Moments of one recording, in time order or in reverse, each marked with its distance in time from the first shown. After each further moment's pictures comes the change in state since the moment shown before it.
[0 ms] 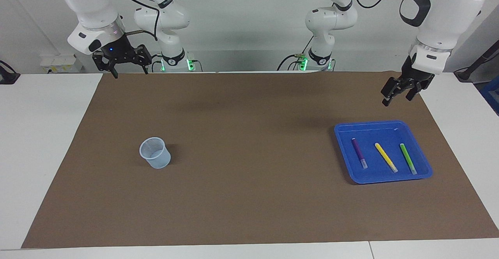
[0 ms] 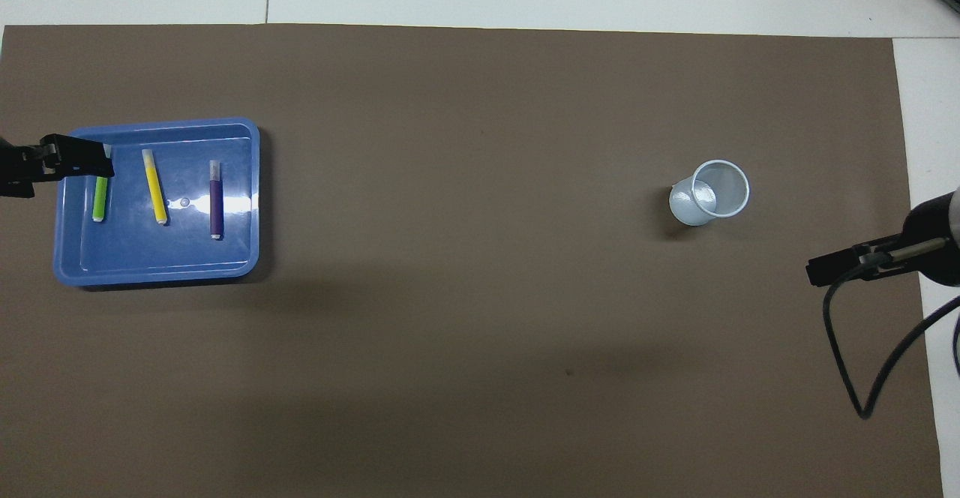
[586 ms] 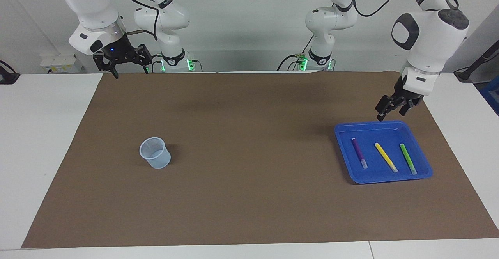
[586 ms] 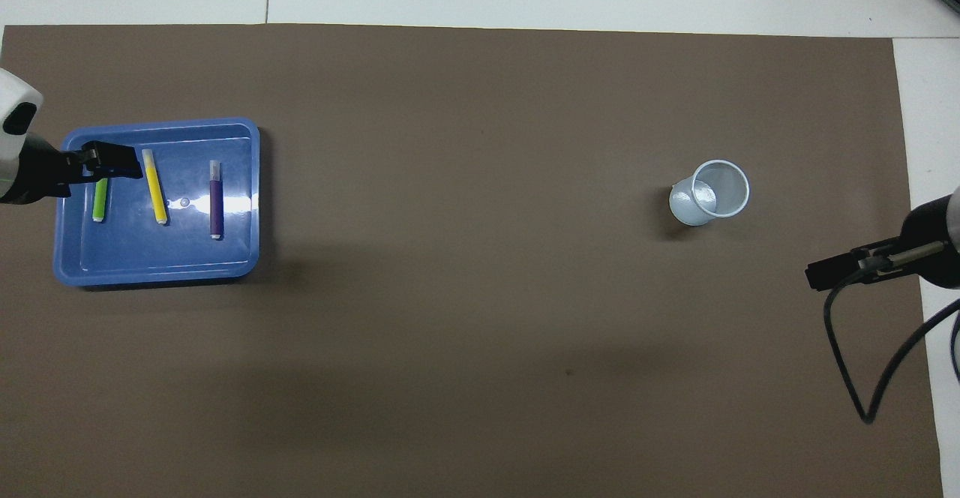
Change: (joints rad) left arm 0.004 0.094 -0.005 -0.108 0.000 0.208 0.007; right arm 0.000 -0.004 0.000 -0.009 0.000 -0.003 -0.028
